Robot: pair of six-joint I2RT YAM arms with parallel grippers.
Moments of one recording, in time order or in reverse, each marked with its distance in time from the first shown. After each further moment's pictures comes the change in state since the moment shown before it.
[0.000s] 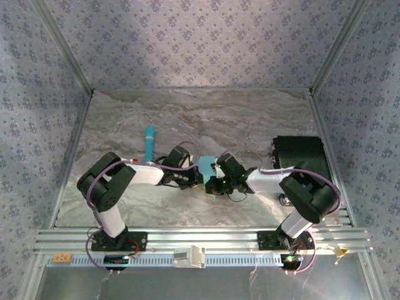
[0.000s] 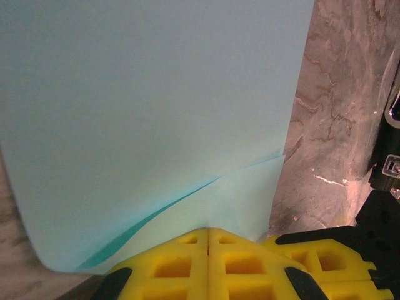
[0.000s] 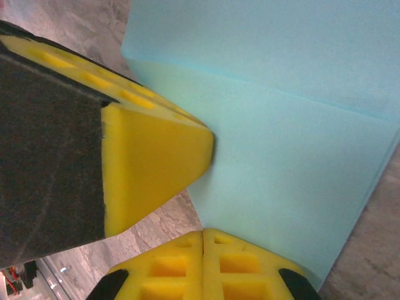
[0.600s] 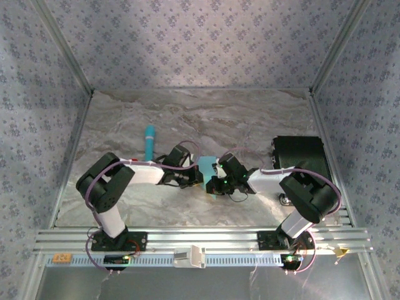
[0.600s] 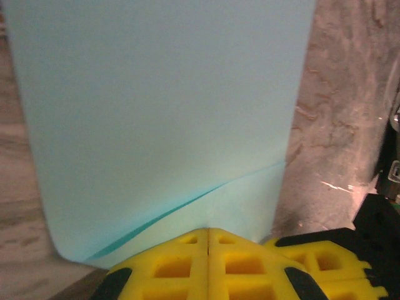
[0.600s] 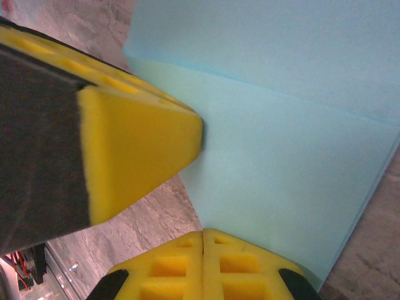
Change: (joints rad) left arm -0.003 -0.008 0.016 -0.036 -0.040 0.003; right arm -0.019 -0.003 -0.024 0.032 -0.029 0.011
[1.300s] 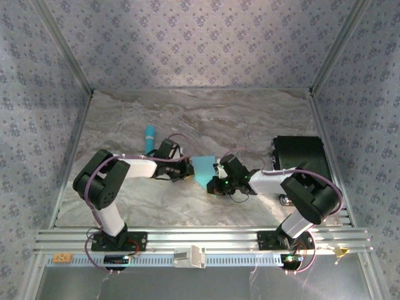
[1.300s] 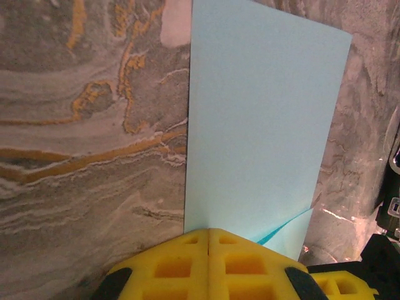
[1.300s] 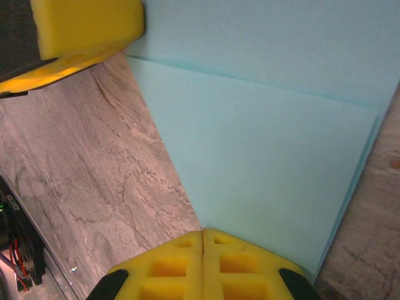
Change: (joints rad) left arm 0.151 0.002 0.012 -0.046 0.026 0.090; right arm -0.004 -0.013 -0.021 0.021 0.003 0.000
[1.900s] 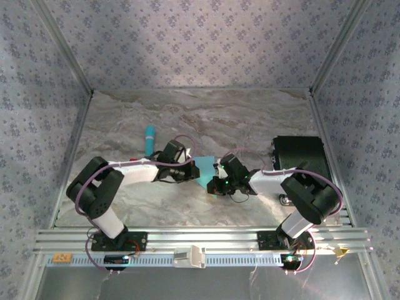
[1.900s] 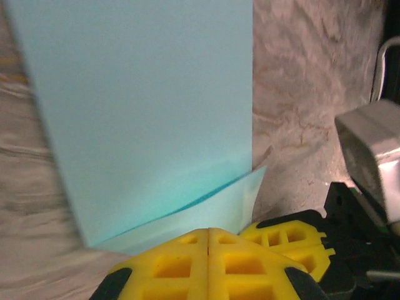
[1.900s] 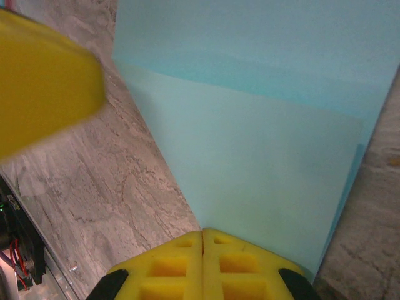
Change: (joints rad) left arm -0.118 -0.079 0.008 -0.035 -0.022 0.018; right arm -0.002 0.000 -0.002 0.001 -0.001 0.000
